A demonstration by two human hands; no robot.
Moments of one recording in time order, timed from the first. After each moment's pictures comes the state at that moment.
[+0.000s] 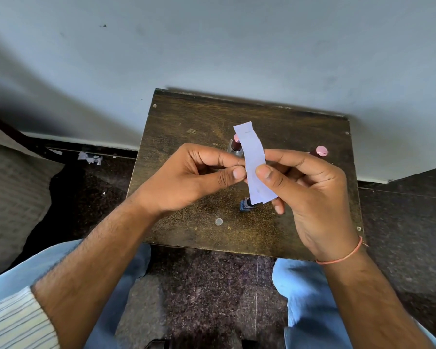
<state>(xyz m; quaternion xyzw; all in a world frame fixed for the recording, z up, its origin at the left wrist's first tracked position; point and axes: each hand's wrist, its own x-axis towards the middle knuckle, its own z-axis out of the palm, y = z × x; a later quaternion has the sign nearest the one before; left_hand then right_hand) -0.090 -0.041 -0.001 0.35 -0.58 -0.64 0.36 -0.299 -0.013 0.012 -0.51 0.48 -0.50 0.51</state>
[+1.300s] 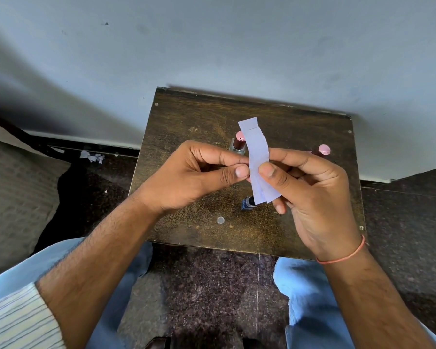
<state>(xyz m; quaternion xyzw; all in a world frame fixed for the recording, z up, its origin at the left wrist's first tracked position) -0.084 -0.042 -0.007 0.36 -0.57 -0.63 0.38 -0.298 -0.012 0.011 -0.46 0.47 -0.51 0.56</state>
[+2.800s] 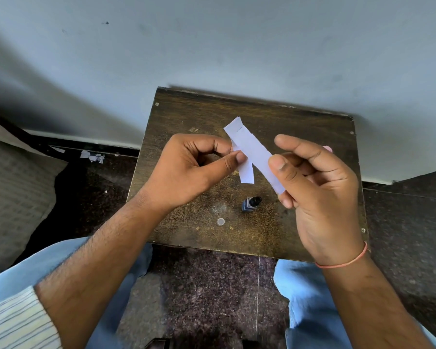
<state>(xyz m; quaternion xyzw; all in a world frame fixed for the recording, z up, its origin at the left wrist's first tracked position) -0.081 -0.048 -0.013 0.43 -0.57 -0.53 0.45 -0.296 -0.011 0.007 -0.46 0.48 -0.55 0.51</state>
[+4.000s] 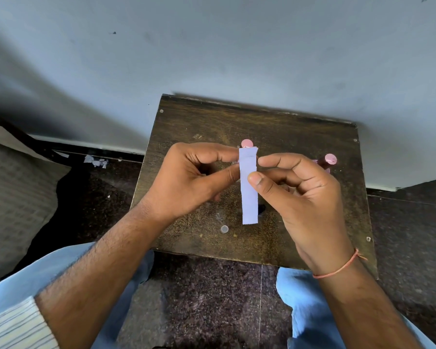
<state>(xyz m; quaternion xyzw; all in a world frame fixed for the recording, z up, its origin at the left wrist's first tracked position) -0.075 -0.043 -0.012 0.43 -0.62 -0.47 0.46 -0.282 -0.015 0.002 -0.52 0.53 -0.47 0.48</state>
